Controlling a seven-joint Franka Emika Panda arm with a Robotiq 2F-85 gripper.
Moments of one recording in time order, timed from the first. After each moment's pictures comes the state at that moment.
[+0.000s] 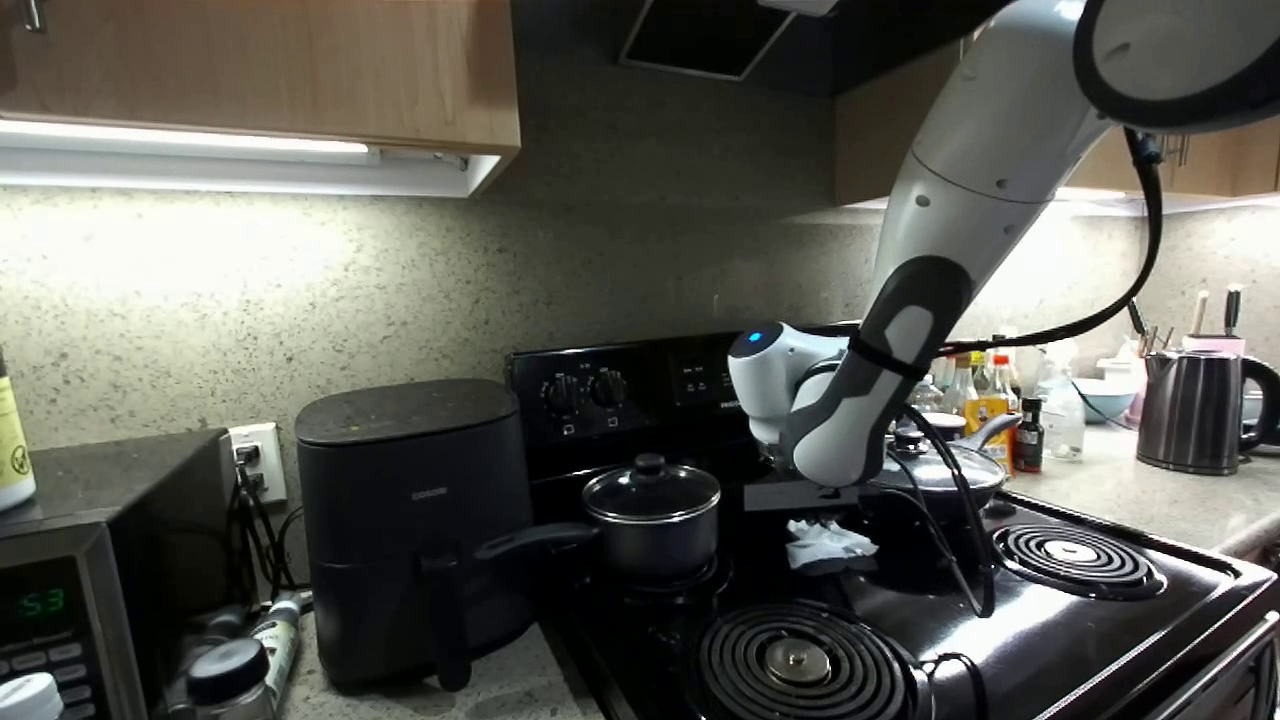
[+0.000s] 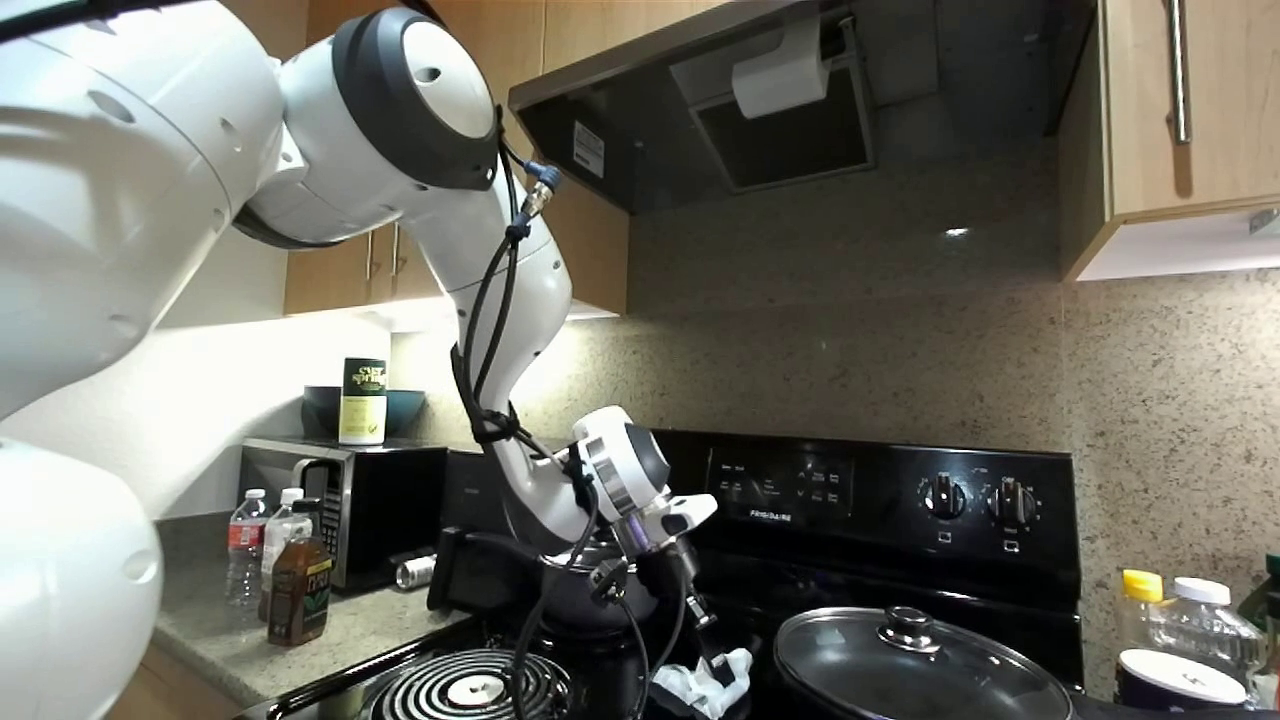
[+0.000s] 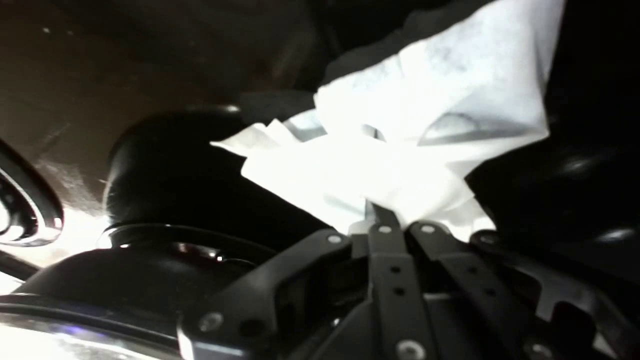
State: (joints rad) arm 0.30 0.50 -0.43 -2.02 -0.56 2.55 1.38
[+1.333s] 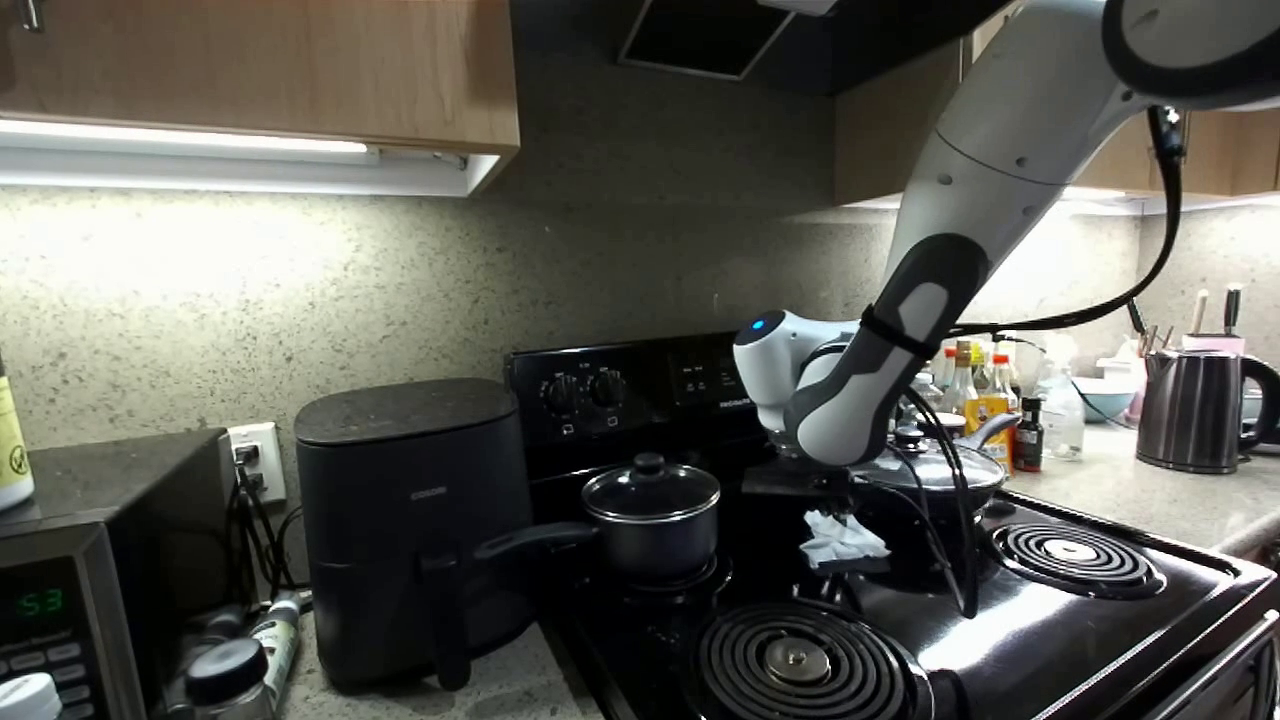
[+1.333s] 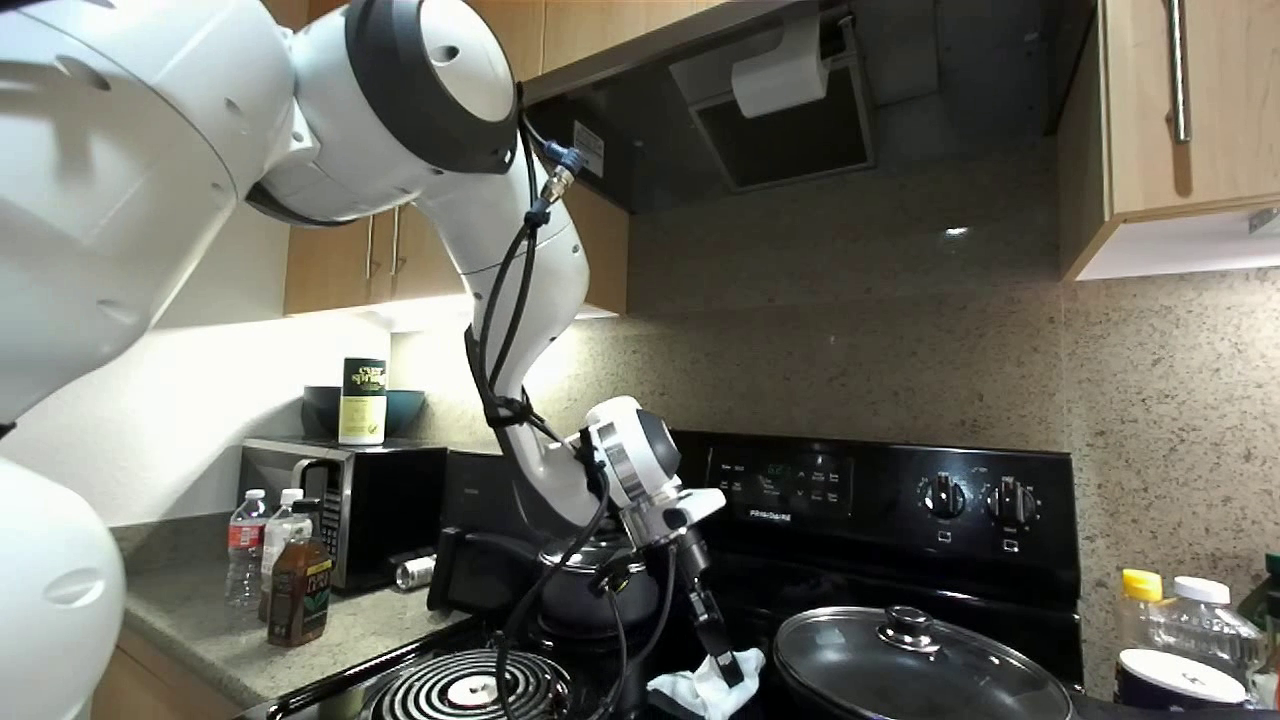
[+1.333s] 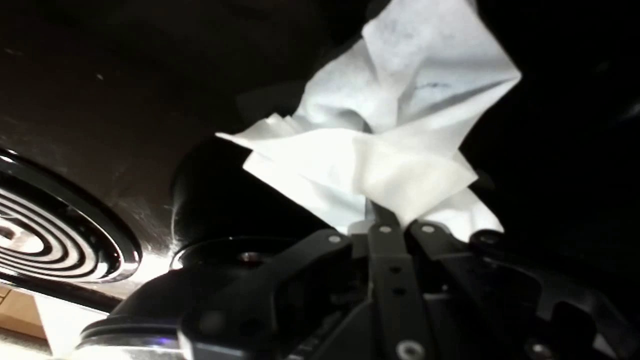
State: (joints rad) arm 0.15 0.46 -0.30 -2.00 -0.61 2.44 1.59
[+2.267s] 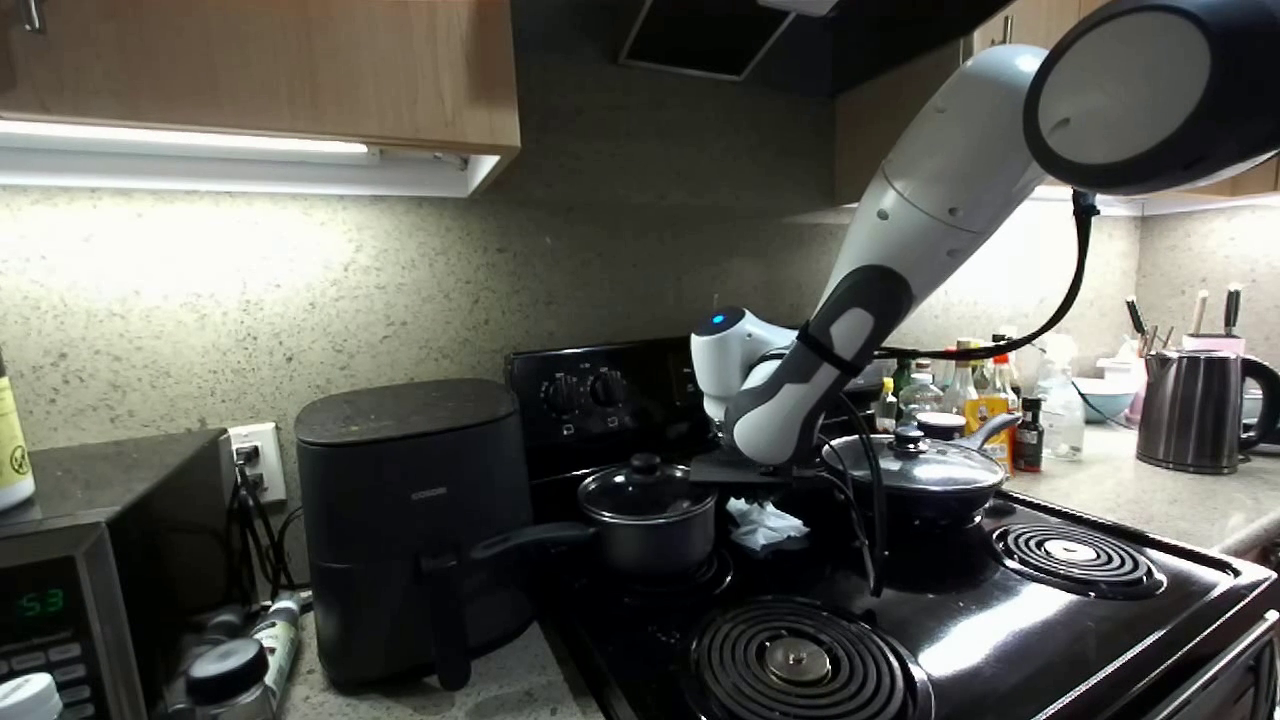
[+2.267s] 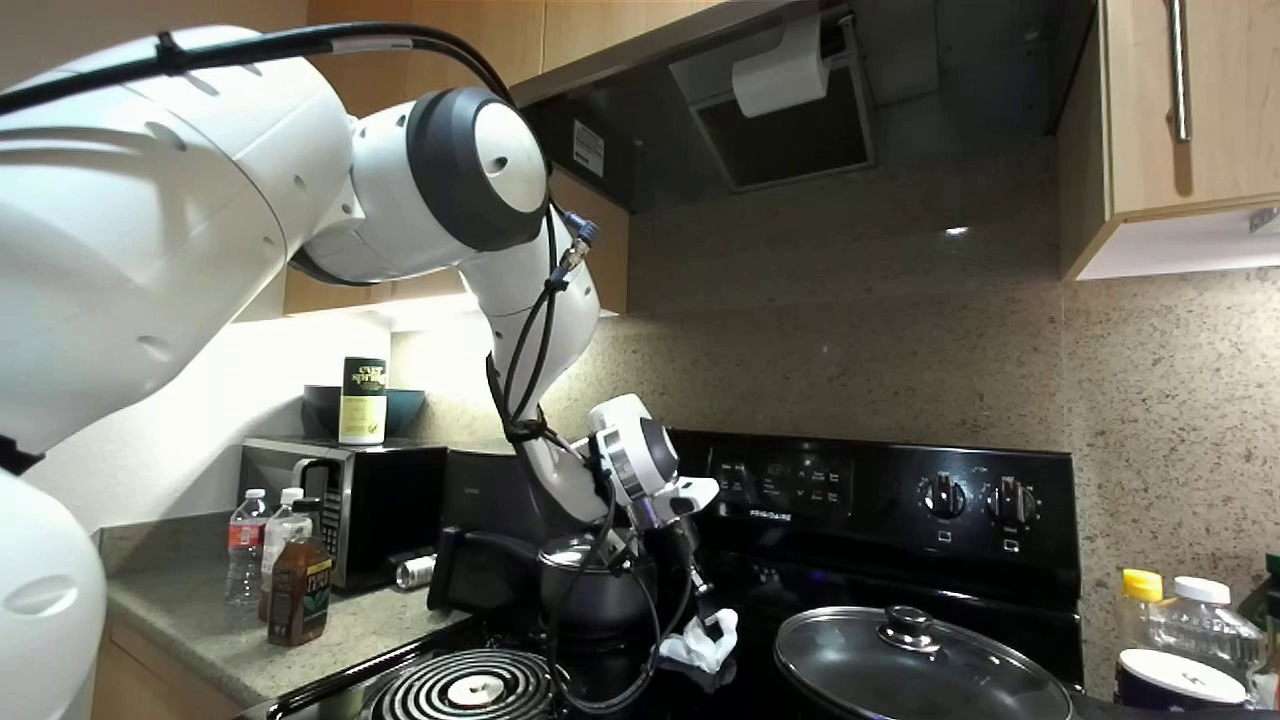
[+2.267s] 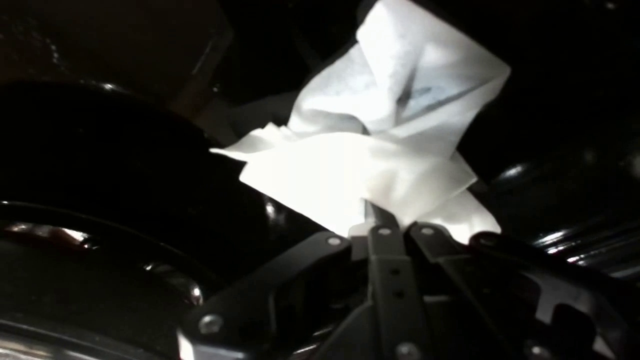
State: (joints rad) arm 0.10 0.61 -0.20 -1.75 -0.52 2.52 1.33
